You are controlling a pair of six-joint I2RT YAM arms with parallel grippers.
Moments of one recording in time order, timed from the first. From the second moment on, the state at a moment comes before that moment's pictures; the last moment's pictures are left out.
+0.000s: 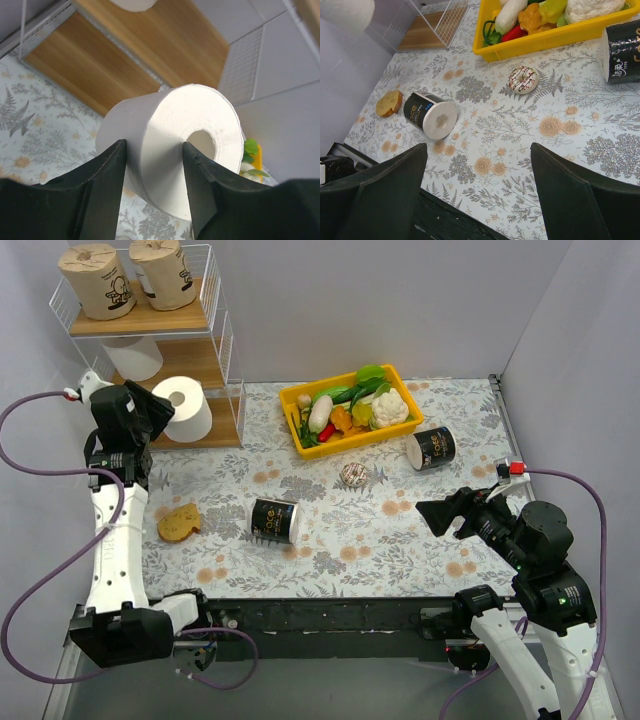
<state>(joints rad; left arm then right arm) 0.15 1.12 1.27 -0.50 -0.10 -0.69 0.31 0.39 0.87 -0.70 -0.27 0.42</state>
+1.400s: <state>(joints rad) 0.16 1.43 1.46 -0.06 -0.07 -0.81 0.31 0.43 0.87 -0.67 -0.27 0.42</state>
